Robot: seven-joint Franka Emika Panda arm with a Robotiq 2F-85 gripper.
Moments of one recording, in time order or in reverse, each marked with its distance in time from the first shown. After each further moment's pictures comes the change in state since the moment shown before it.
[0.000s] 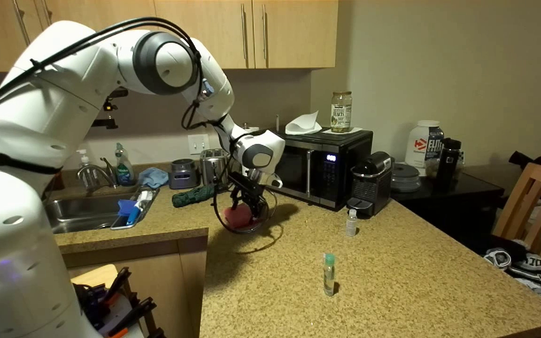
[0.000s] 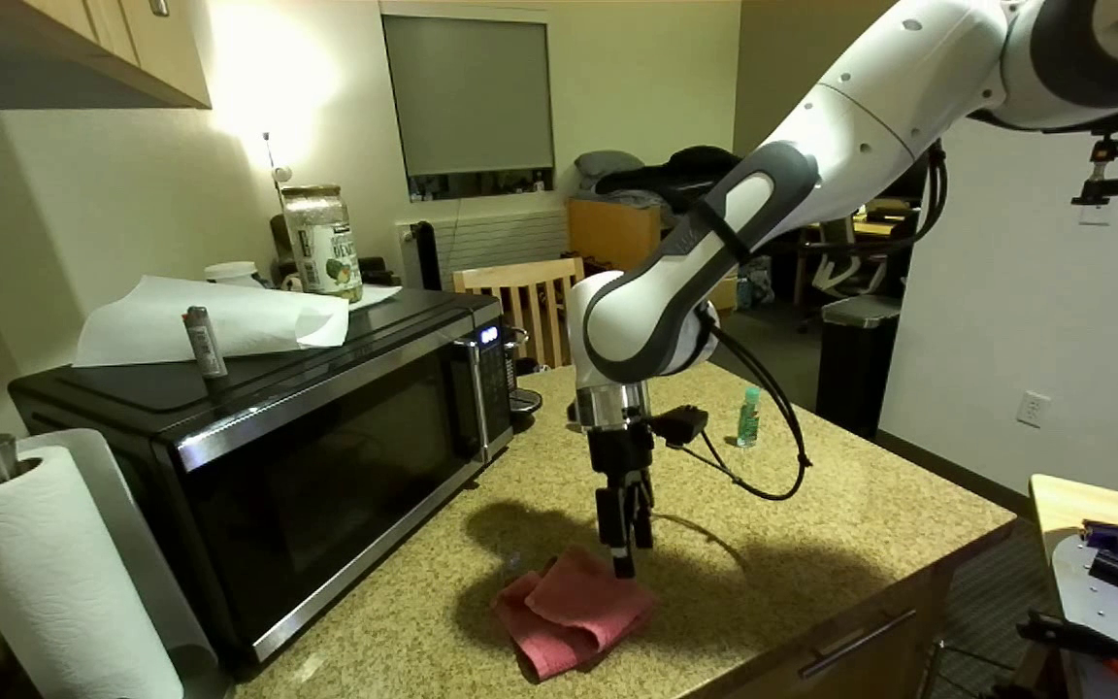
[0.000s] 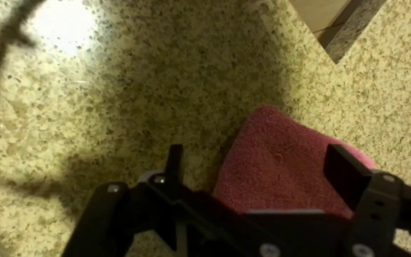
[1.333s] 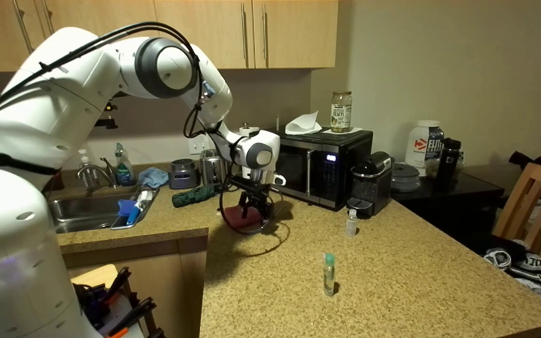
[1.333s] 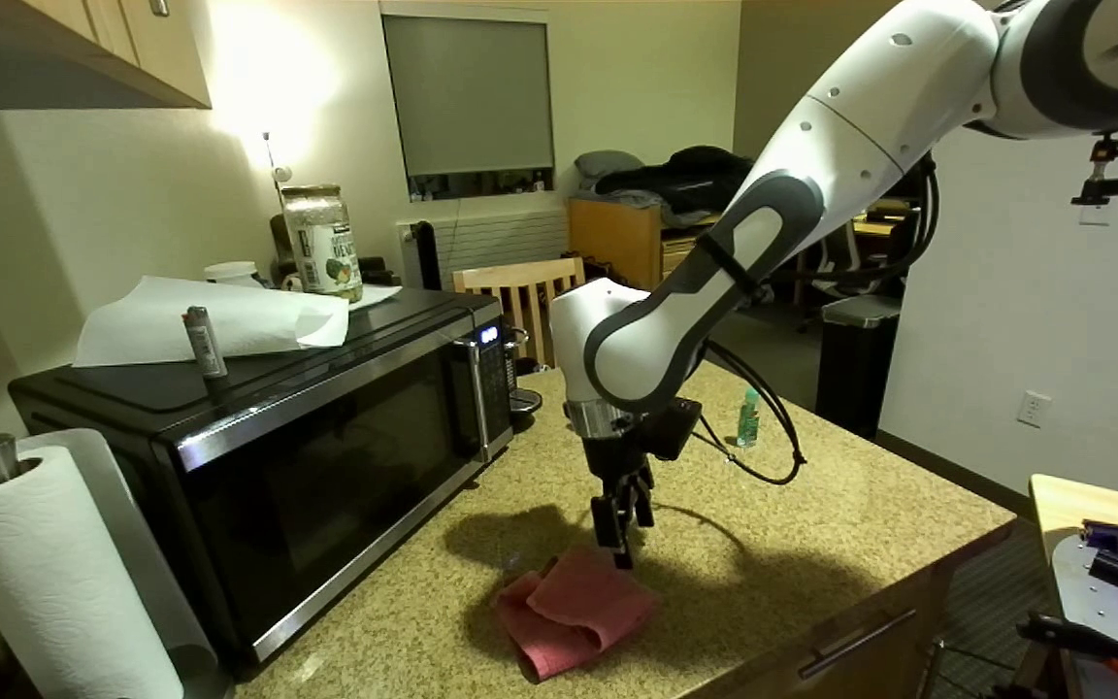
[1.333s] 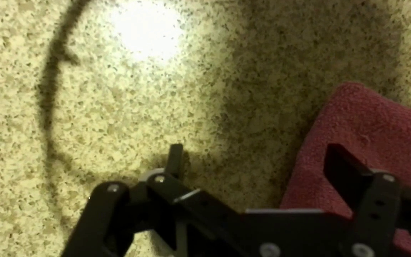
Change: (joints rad) arm 0.088 0.031 -0.089 0.044 -0.233 0.026 0.235
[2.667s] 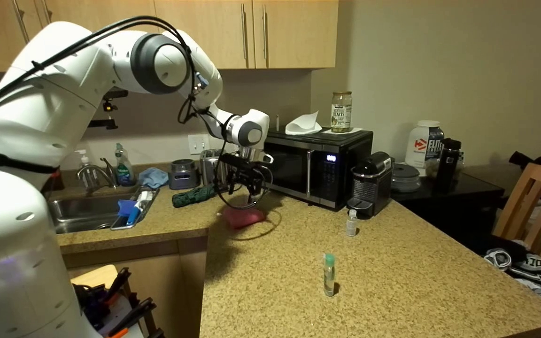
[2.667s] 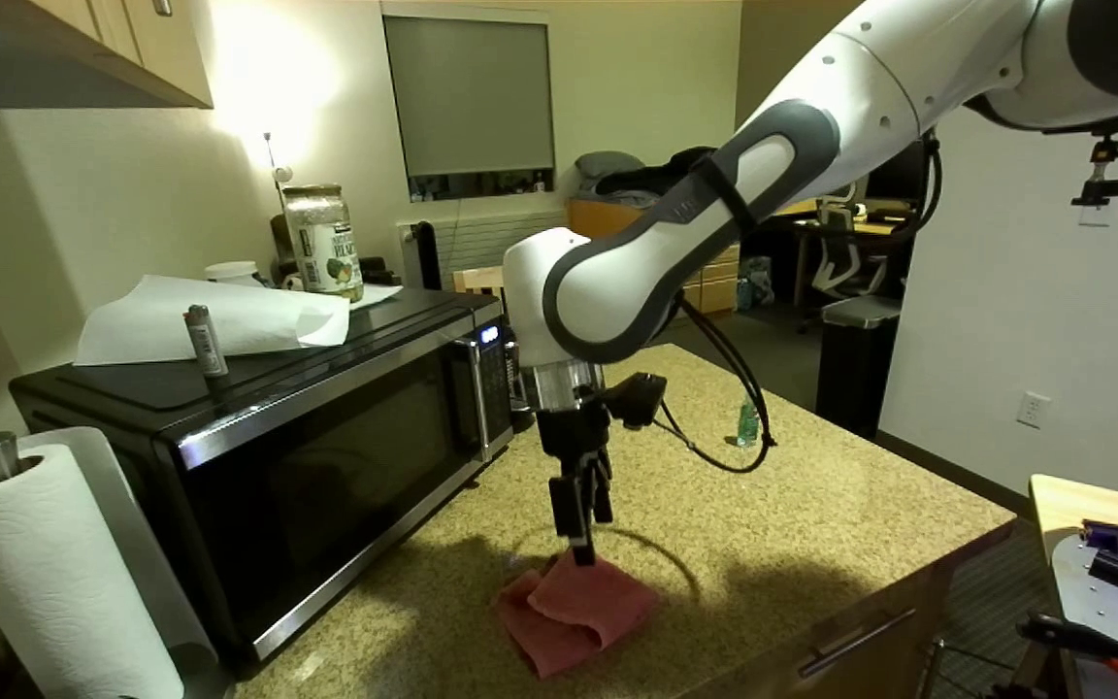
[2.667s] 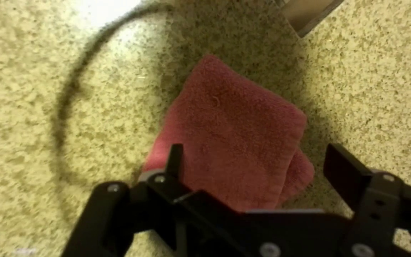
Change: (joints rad) arm -0.004 -0.052 0.119 0.106 0.023 -0.133 -0.069
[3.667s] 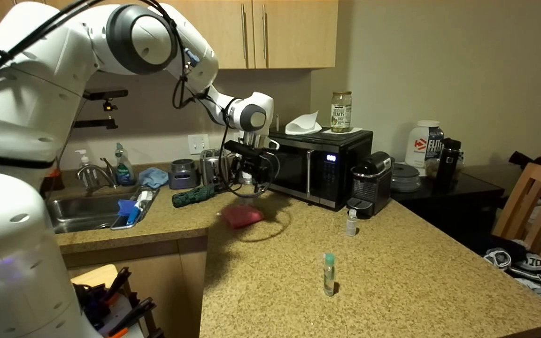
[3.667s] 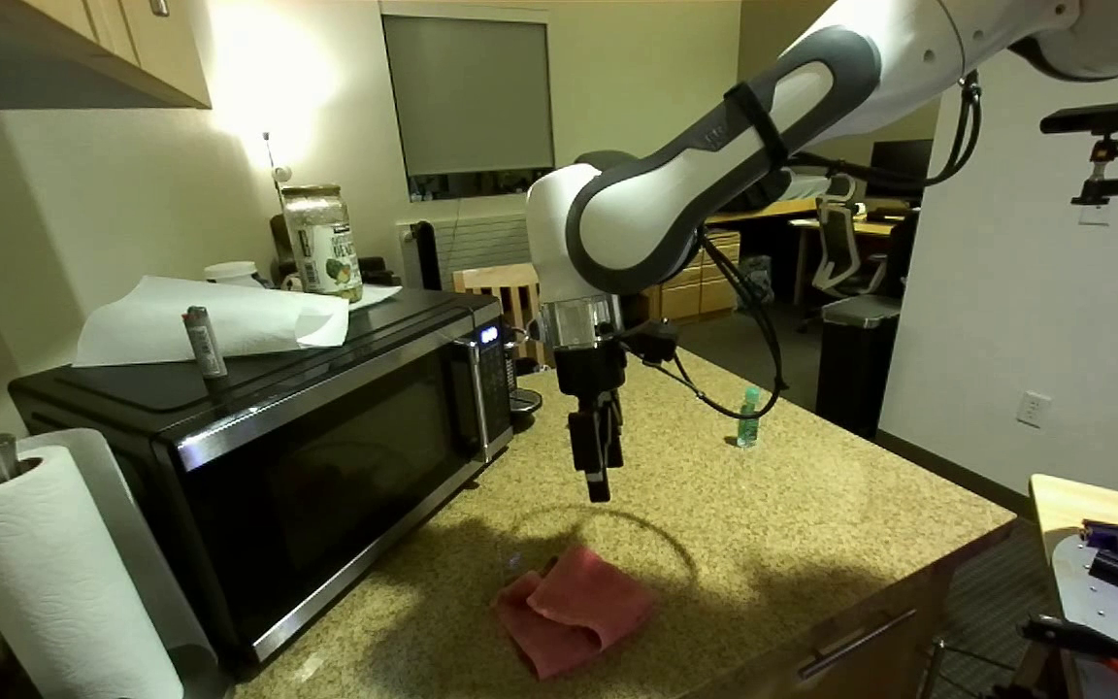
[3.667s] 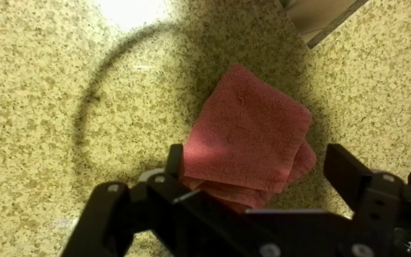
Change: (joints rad) arm -0.038 -0.125 -0.015 -0.063 -0.002 -0.033 -0.052
